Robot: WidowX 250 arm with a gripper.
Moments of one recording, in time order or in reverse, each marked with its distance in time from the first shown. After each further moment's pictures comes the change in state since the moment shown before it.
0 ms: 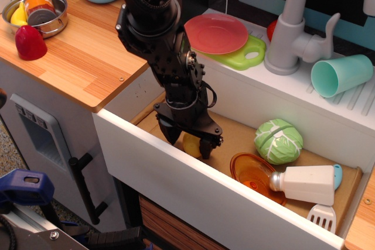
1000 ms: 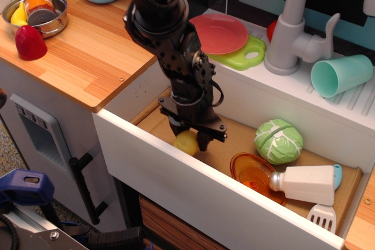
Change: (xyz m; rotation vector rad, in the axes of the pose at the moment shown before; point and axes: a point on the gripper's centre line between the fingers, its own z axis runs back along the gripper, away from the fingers) arm -0.006 0.002 0.023 0.071 -0.009 -0.058
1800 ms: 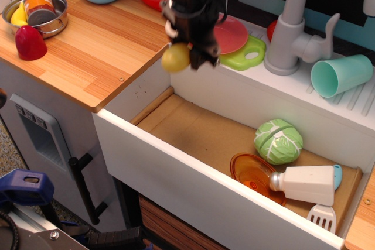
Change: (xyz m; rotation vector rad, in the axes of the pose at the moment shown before) arm 0.095 0.027 0.090 0.167 -0.185 -0.352
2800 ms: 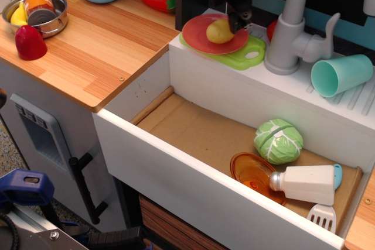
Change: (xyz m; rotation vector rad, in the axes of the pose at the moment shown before) arm 0.060 0.011 -0.014 0.006 -0.153 -0.174
